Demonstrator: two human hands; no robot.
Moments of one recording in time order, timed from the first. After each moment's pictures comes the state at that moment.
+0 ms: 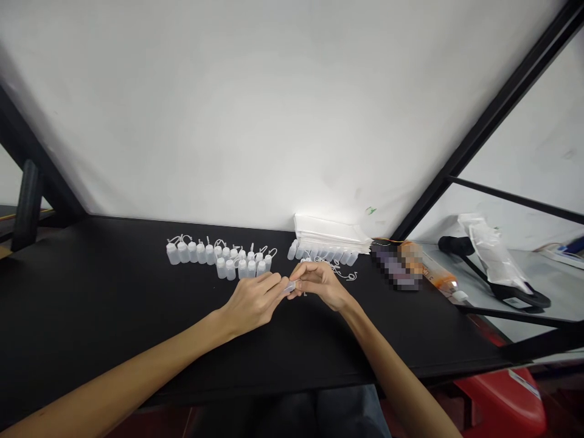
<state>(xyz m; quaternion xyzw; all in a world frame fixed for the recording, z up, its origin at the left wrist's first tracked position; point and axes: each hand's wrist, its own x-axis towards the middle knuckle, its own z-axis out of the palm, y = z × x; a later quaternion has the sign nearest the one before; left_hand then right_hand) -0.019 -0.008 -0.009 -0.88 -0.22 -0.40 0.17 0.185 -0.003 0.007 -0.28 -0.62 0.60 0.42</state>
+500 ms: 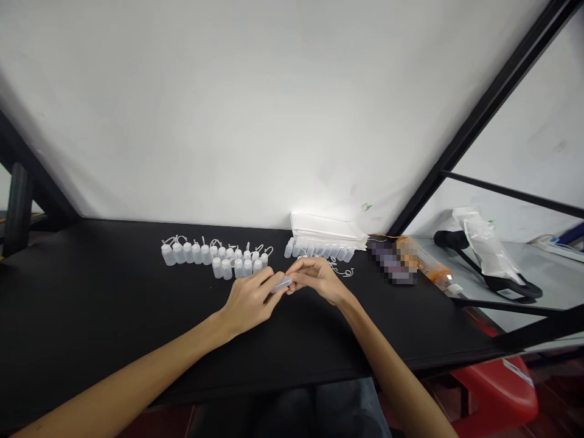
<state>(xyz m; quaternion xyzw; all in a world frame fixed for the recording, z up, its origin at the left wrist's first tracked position) -0.013 -0.012 -0.018 -0.85 -0.30 -0.42 0.11 0.185 -0.002 0.013 -0.30 -0.62 0.59 0.41</state>
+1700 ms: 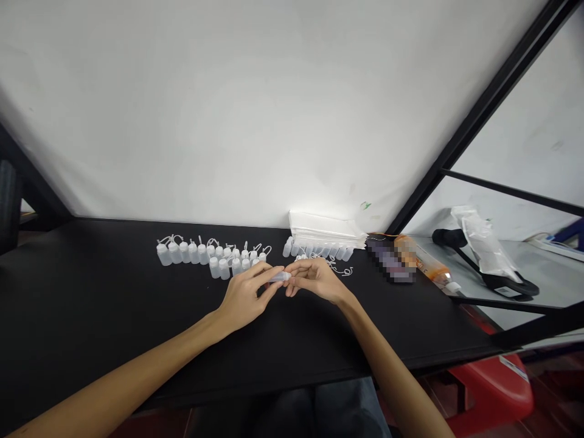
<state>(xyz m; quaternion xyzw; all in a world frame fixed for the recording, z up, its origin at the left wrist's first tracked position) -0.016 -0.008 -0.017 -0.83 -0.31 -0.46 -0.08 0.187 0.001 0.009 -0.31 -0.64 0.59 0.39</state>
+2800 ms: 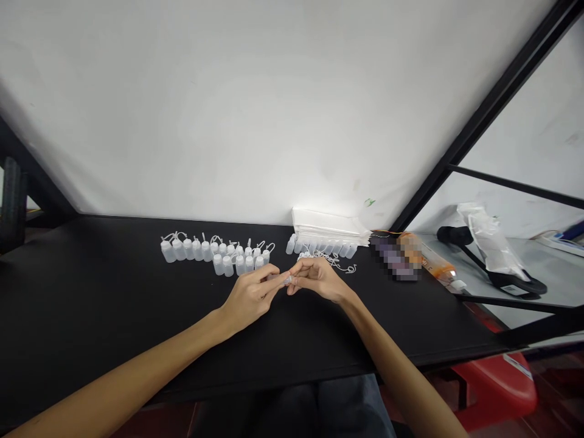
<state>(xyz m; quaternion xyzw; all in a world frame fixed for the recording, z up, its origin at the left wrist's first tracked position) -0.018 -0.003 -0.024 -0.85 -0.22 -0.47 0.02 0.187 0.003 -0.001 -0.29 -0.64 0.59 0.39</state>
